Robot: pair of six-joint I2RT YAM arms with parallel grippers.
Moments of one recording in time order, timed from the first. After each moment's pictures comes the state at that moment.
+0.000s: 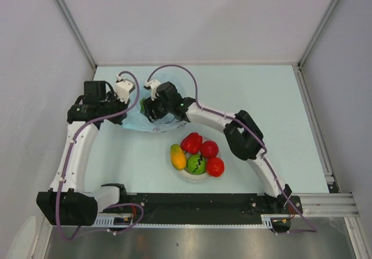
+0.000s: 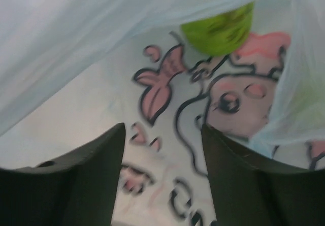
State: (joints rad) left arm -0.01 1.15 1.21 -0.91 0.26 0.44; right arm 0.89 2.27 1.88 -0.14 -0.22 0.20
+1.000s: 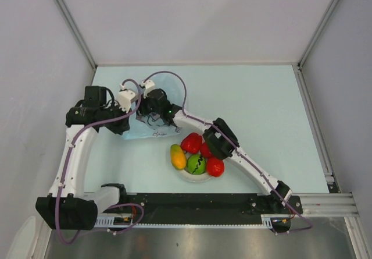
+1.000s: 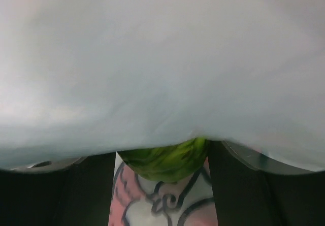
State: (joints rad) left arm -0.01 1.12 1.20 -1.11 0.36 0.50; right arm 0.89 2.86 2.49 0.12 -0.04 0.31
